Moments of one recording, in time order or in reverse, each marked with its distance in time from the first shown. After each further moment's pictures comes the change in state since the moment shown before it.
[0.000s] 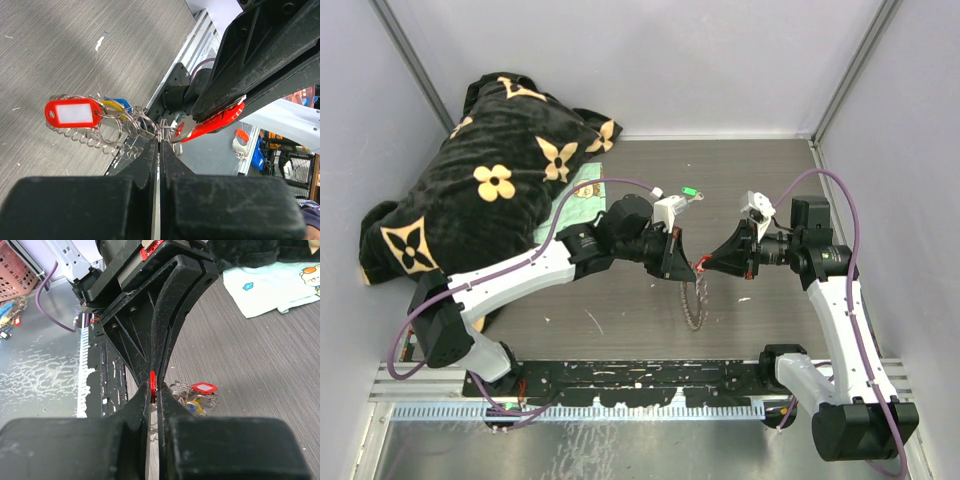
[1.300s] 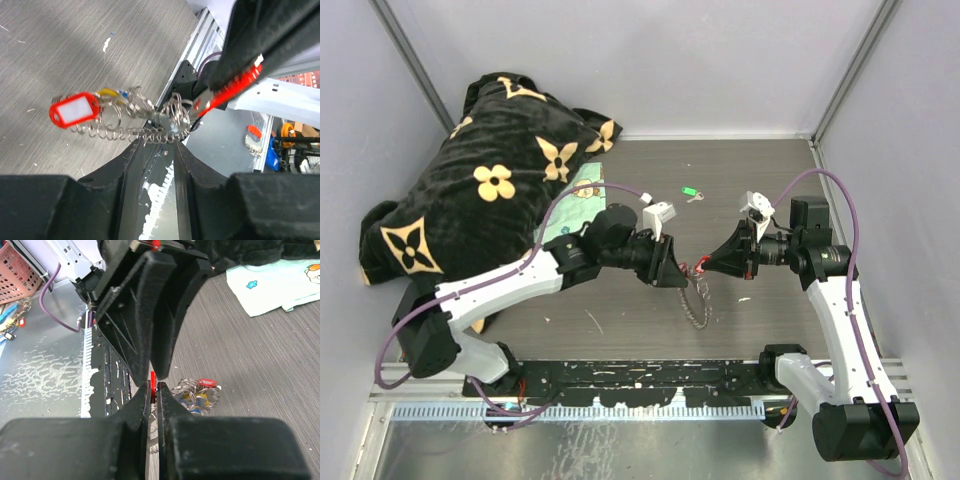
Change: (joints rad) left arm 0.018 -0.057 -0.115 0.080 0.018 0.041; right arm 0.006 0.000 -0.003 0.001 0.000 0.018
